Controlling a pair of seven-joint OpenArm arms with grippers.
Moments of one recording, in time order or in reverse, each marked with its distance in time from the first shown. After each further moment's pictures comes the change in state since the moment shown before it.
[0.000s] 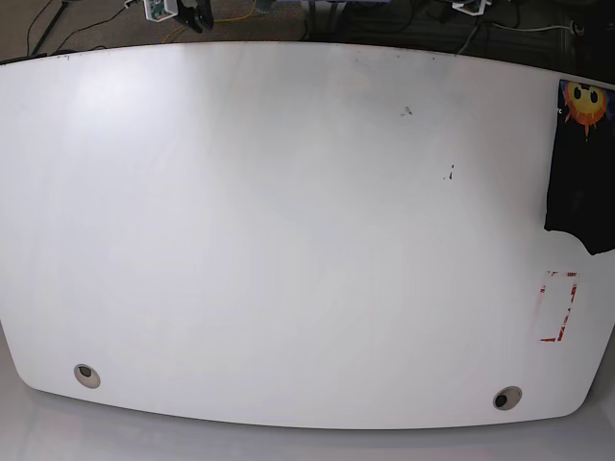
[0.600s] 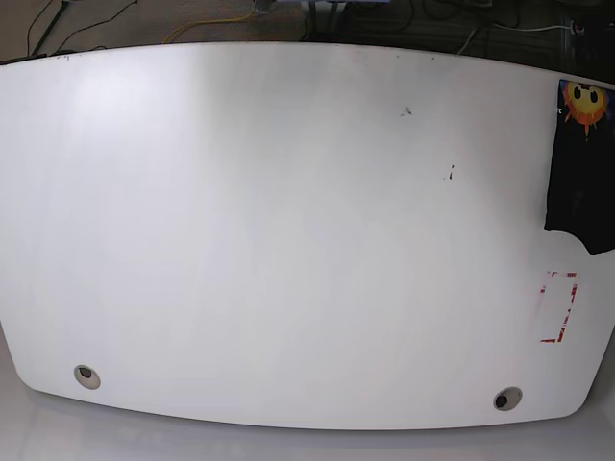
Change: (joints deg) left arm -12.9 -7.1 1.9 -34.8 -0.8 1.0 -1.3; right arm 1.6 0.5 -5.0 -22.5 -0.1 -0.4 0.3
